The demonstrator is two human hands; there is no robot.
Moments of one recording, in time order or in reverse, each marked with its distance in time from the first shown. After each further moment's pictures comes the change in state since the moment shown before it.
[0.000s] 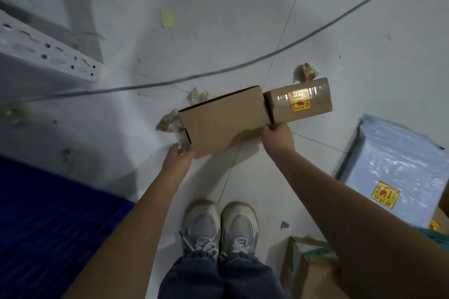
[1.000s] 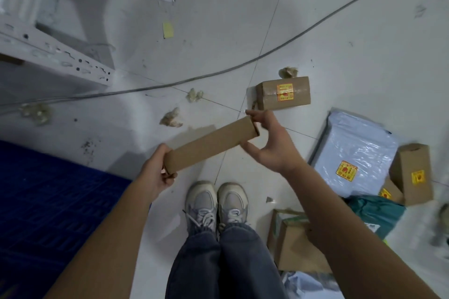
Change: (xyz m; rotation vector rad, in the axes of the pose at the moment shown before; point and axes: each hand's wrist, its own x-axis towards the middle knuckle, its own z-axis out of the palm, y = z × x) left_hand -0.087 0.006 -0.061 -0.423 -0.058 -0.274; right_hand -0.113 -0.021 -0.078 -0.046 -0.231 -0.715
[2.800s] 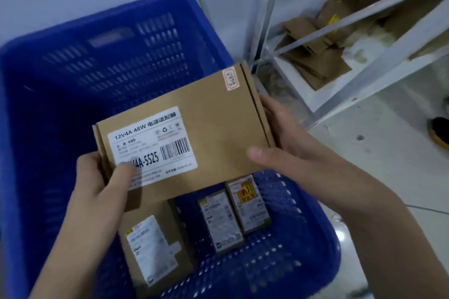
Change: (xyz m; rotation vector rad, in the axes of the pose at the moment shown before) left_hand -0.444 -0.109 -0.424 -0.287 0.756 0.626; right_hand -0.243 -0.547 0.131 0.101 -0.988 -0.370
